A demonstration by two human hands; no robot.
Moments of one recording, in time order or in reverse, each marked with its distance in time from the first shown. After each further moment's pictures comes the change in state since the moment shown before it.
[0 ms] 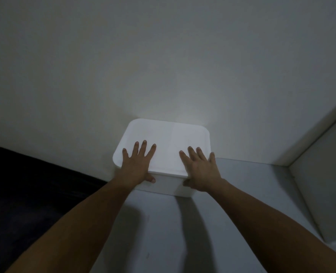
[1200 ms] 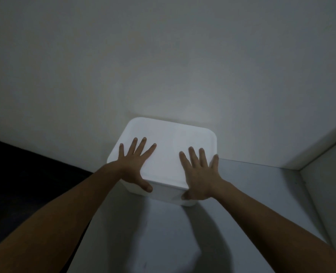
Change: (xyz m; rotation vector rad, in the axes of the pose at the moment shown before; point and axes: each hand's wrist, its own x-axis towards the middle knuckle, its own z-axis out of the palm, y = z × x) left_hand 0.023 -0.029 -0.011 -0.080 -0.270 0.170; right_hand 0.012 -0.001 -0.003 -0.011 -0.243 -0.033
